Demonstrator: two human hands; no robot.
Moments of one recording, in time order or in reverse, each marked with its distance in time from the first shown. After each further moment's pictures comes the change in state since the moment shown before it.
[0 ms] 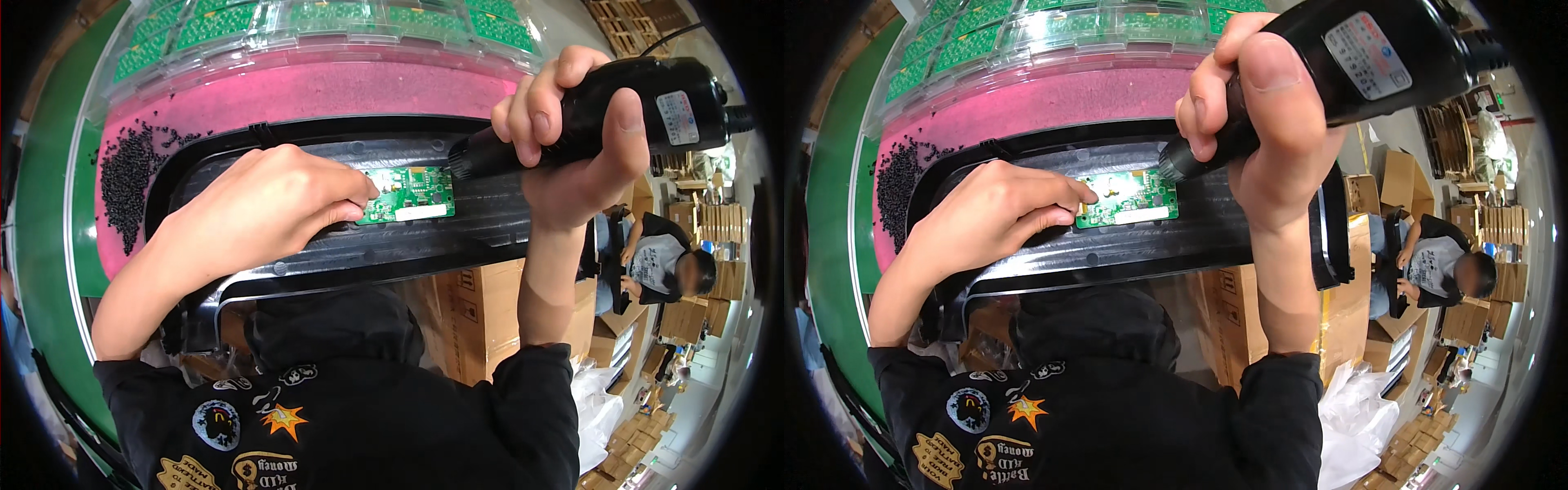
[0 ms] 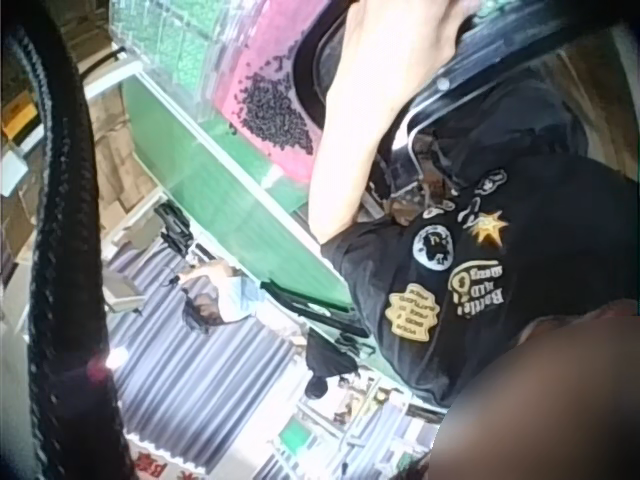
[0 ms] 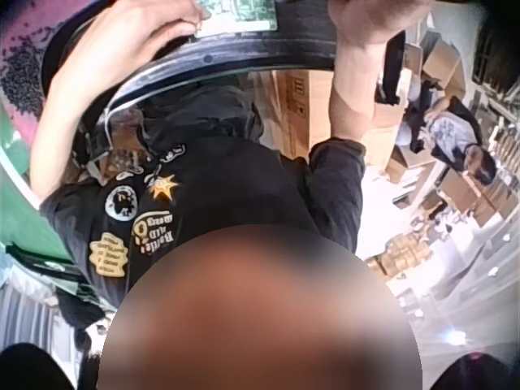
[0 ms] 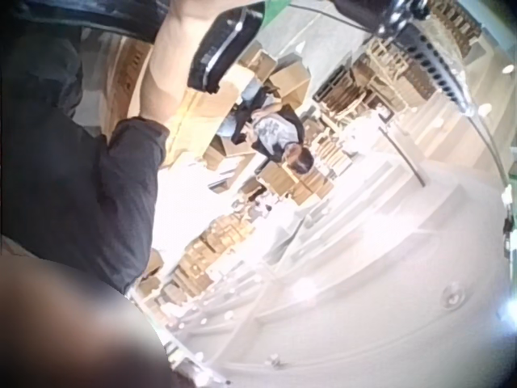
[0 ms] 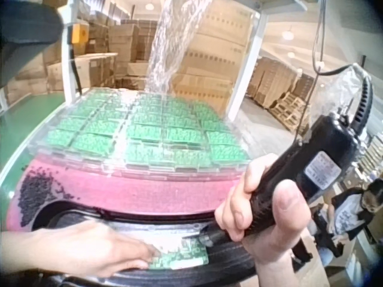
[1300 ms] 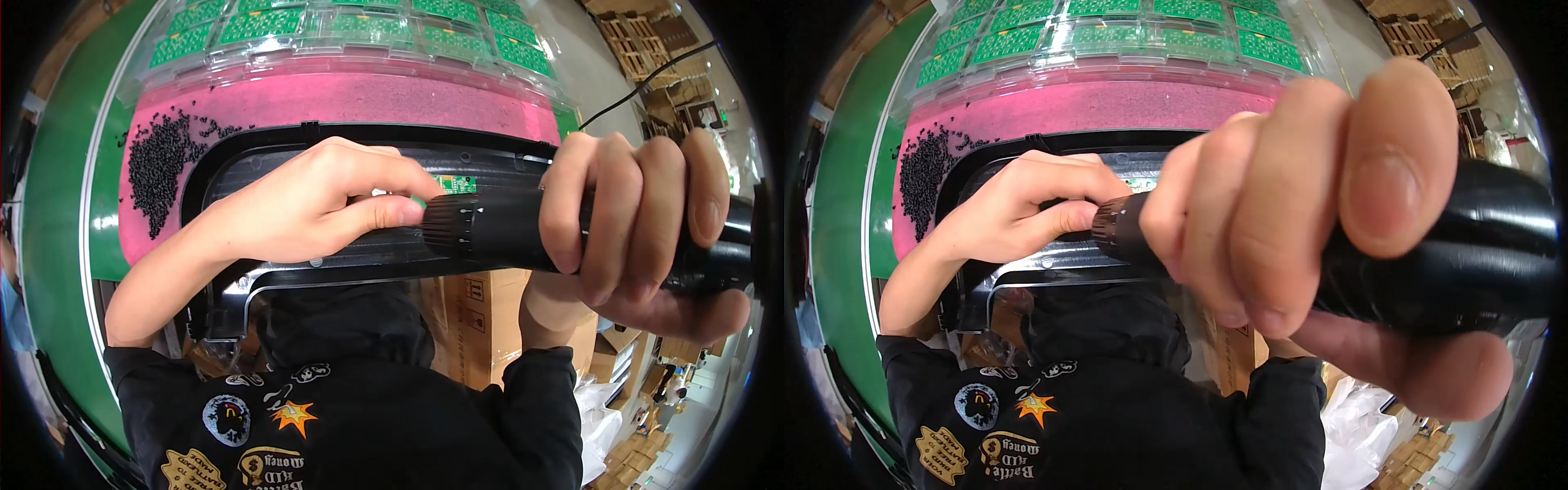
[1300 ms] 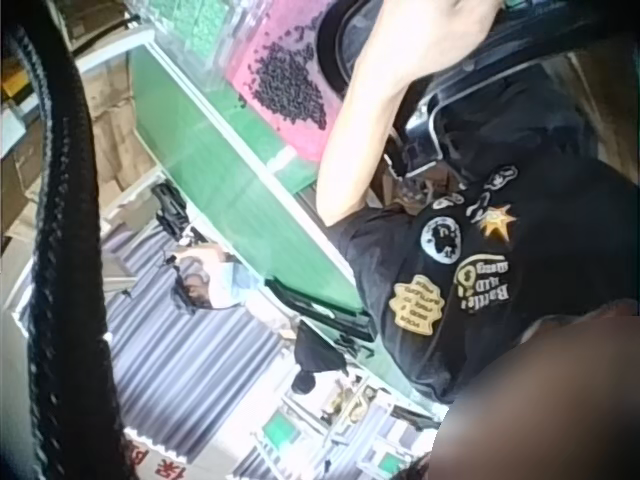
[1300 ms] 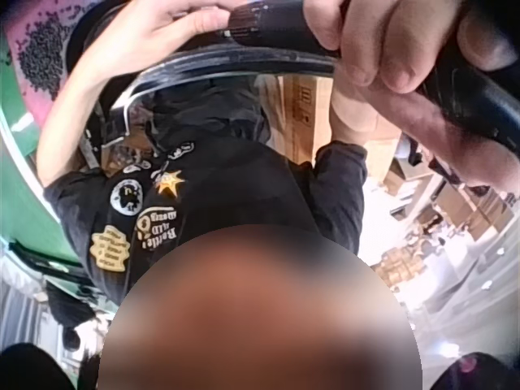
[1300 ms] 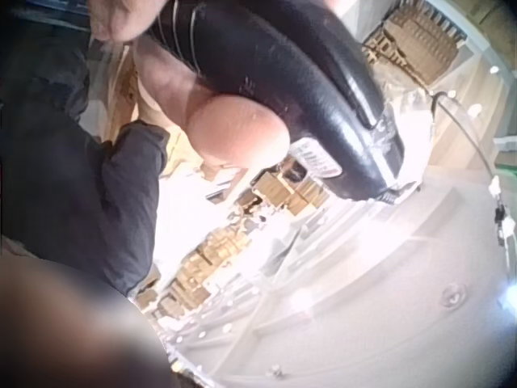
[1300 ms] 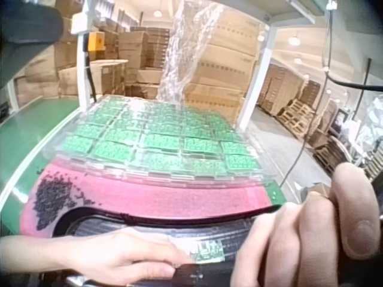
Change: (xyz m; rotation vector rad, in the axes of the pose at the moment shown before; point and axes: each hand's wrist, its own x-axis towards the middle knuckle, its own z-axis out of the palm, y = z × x) left_hand -0.006 0.006 -0.009 -0.594 0.168 0.087; right_hand -0.006 -0.014 0.059 0.461 -0.224 -0.410
